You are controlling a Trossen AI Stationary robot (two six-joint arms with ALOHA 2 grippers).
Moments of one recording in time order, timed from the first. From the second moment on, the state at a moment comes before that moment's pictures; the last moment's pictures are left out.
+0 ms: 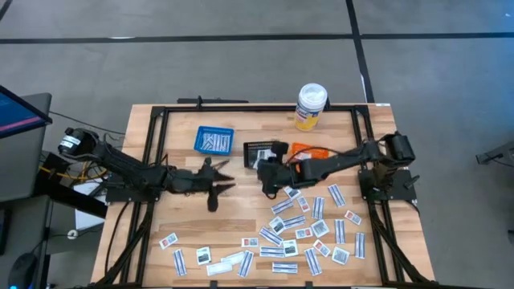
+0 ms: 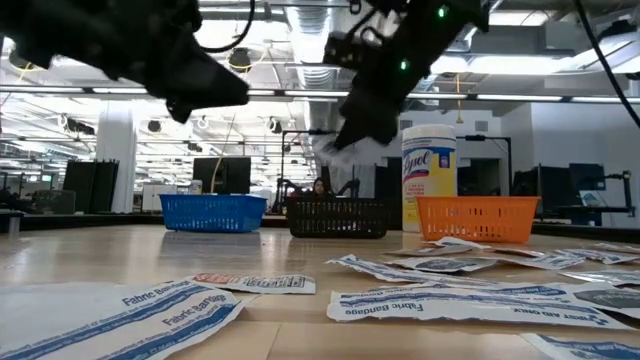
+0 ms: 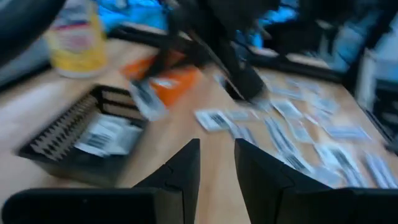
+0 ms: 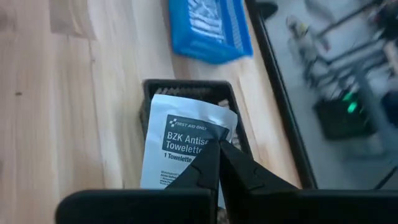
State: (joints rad) left arm -0.29 1.04 0.38 0.54 -0.43 -0.22; right arm 0.13 1.79 1.17 -0.25 0.73 -0.14
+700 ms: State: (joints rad) left arm -0.17 1.28 0.38 0.79 -0.43 -0.30; right arm 0.17 1.82 1.15 0.04 0.72 -0.22
